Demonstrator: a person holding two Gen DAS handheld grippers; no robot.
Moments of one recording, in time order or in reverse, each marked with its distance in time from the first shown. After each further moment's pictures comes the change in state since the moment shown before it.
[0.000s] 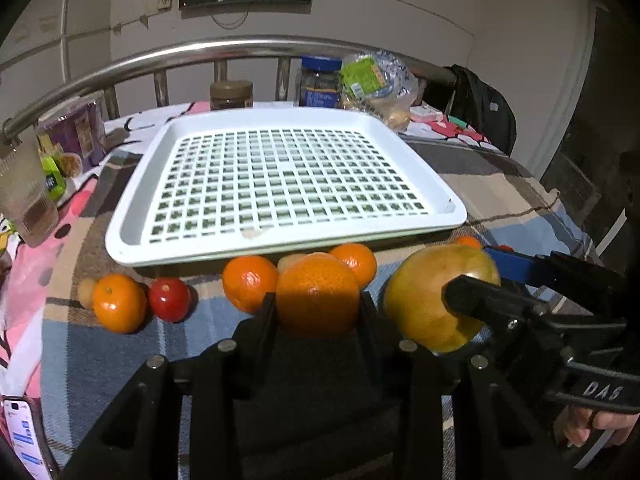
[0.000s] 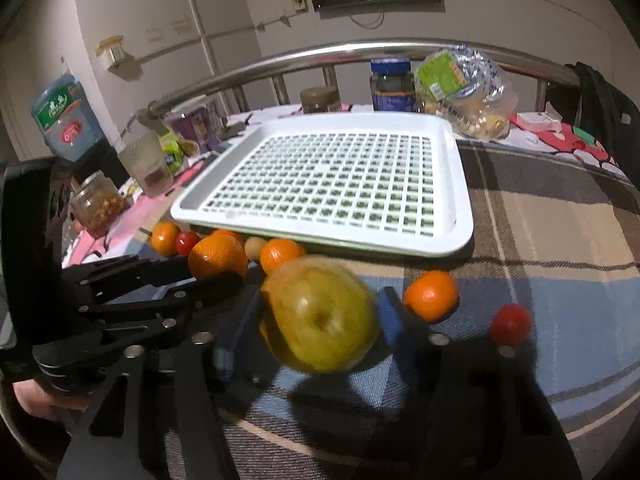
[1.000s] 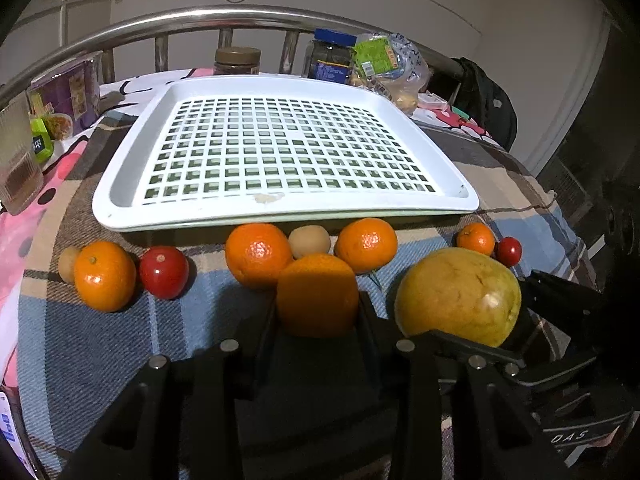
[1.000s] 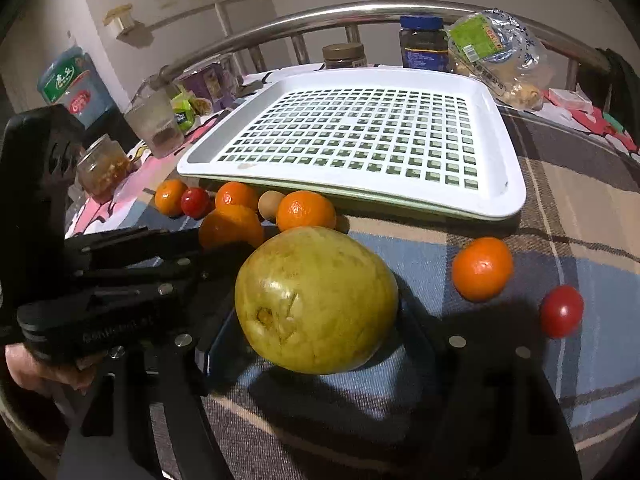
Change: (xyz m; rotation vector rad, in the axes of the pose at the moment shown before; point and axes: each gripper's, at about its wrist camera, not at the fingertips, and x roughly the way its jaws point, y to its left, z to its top) left arm 0.016 0.019 -0.010 -0.065 0.079 -0.061; right arm 0.033 0.007 -0.016 -0.036 0.133 0.050
